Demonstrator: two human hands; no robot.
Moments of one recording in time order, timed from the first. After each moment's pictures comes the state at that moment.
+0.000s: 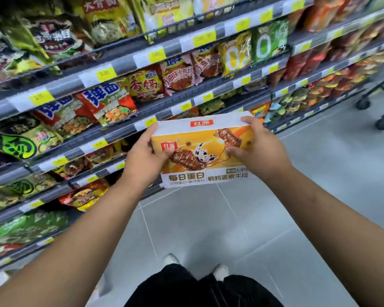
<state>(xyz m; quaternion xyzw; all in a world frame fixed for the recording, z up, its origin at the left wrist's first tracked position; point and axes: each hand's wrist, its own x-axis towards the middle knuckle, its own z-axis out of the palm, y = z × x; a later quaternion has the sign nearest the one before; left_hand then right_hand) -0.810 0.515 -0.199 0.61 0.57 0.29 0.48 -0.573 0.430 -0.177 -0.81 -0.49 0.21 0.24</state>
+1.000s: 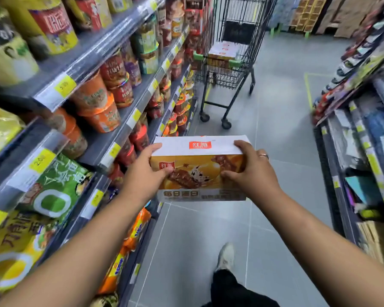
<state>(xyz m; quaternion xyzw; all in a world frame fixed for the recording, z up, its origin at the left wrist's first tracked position) -0.142 0.688 -0.204 0.85 0.22 0.09 0.47 -0.063 0.449 -0.197 -0.94 -0.07 0.07 0.32</state>
